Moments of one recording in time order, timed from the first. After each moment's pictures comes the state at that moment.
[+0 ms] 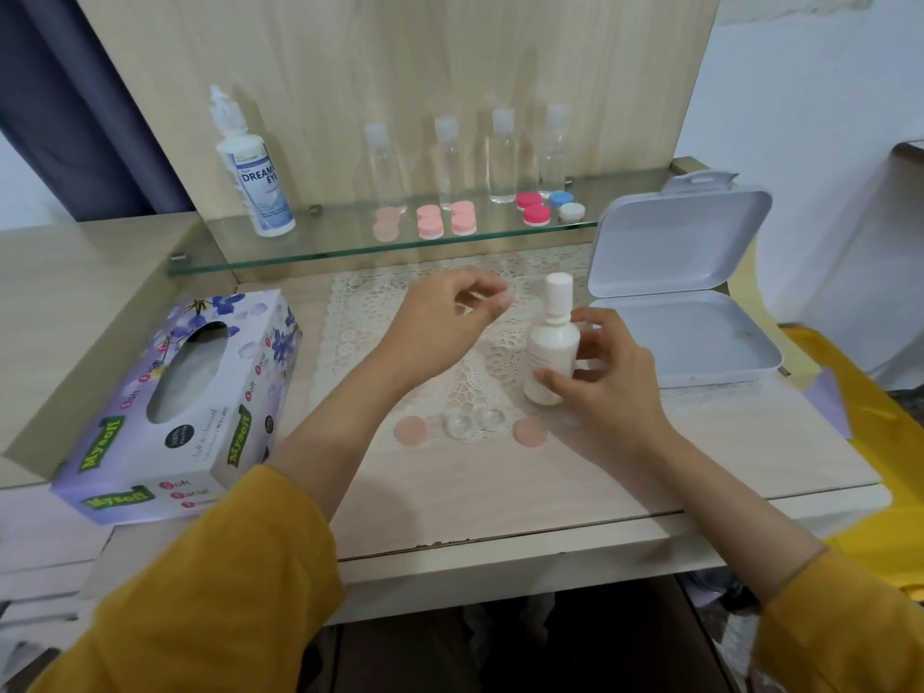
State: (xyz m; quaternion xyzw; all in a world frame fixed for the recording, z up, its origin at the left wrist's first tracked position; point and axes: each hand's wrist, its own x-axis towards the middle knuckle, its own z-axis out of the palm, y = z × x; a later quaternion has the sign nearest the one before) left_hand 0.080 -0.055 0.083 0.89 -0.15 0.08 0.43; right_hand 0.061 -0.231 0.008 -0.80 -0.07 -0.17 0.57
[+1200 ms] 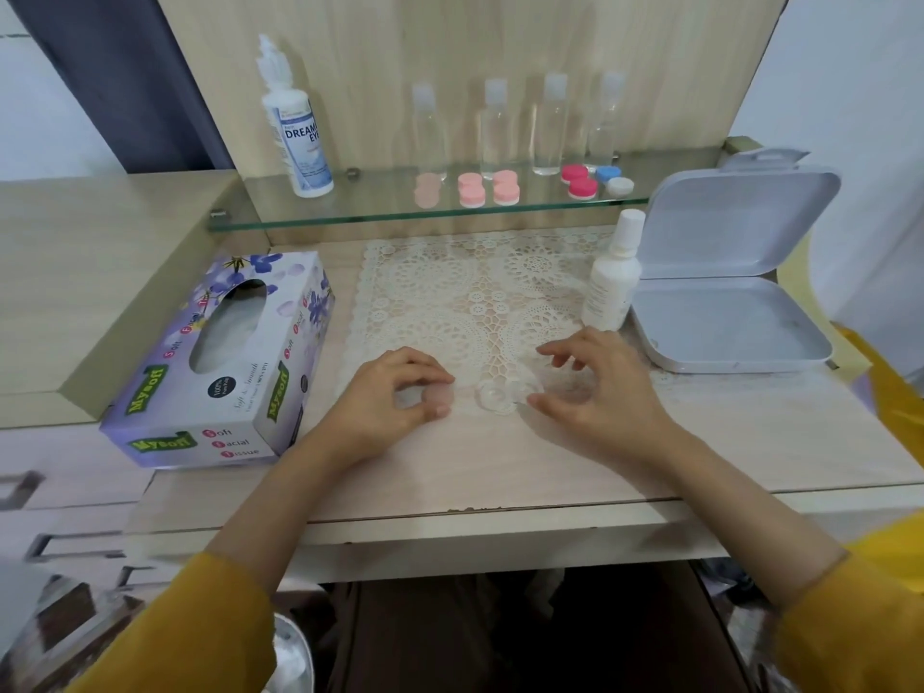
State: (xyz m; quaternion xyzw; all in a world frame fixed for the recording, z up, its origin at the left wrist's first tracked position) left_hand 0.040 0.035 -0.004 0.91 -0.16 0.02 0.38; right_hand 0.047 -0.204 0.004 -0.91 -0.17 -0.14 0.36
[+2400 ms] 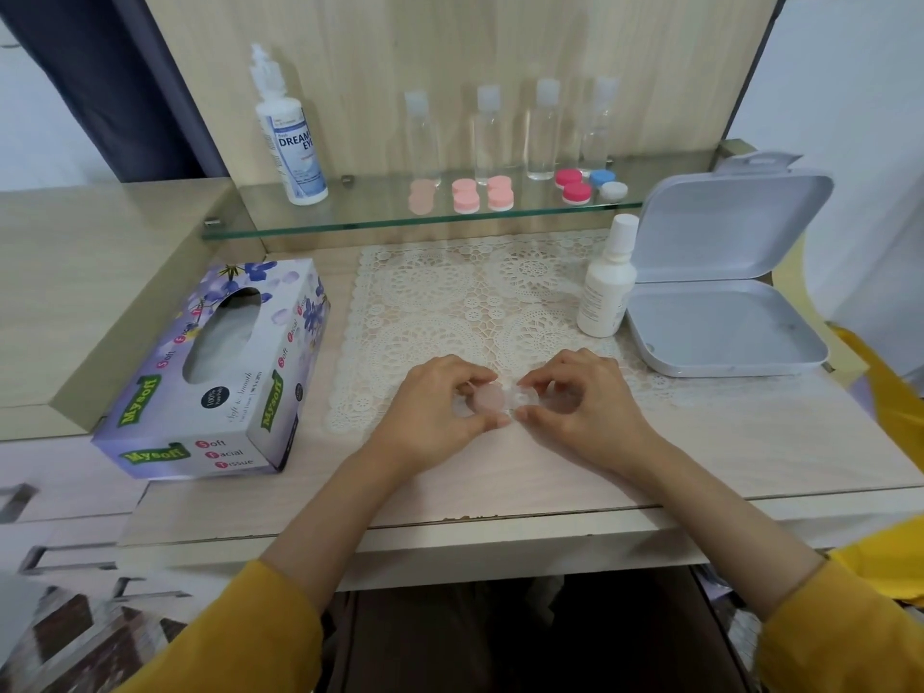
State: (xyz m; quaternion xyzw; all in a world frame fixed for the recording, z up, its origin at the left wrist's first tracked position) left_hand 0.031 -0.020 0.011 0.93 -0.13 0.05 0.35; right_hand 0.047 -0.195 -0.005 -0.90 -0.18 -0.12 0.39
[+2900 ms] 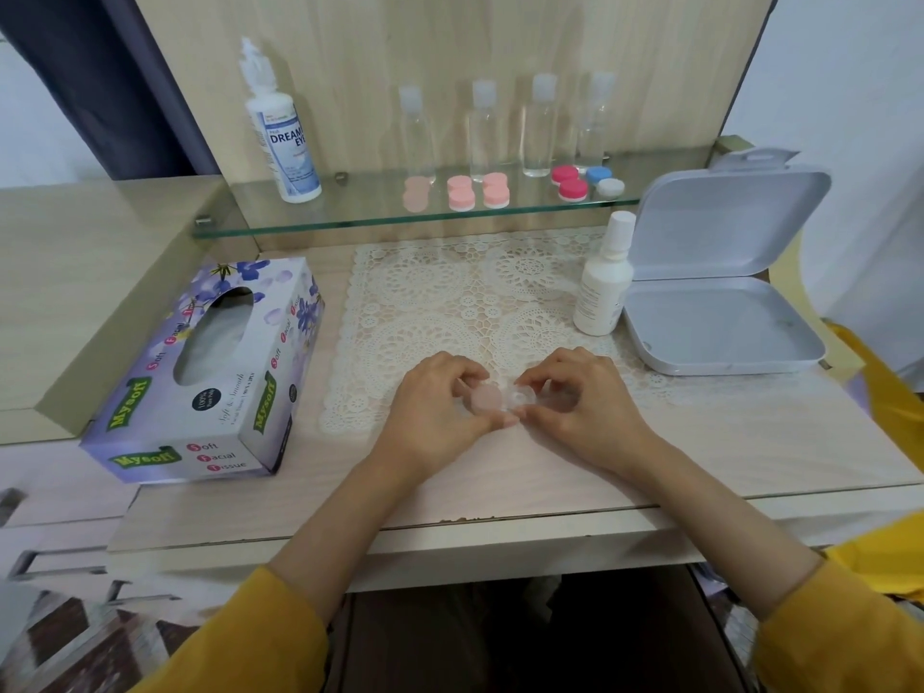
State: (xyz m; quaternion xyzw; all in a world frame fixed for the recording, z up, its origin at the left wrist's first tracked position) left_hand 0.031 -0.028 0.005 0.92 -0.08 0.09 0.37; right_hand 0.049 -0.197 -0.005 -0.89 -0.20 -0.11 0.39
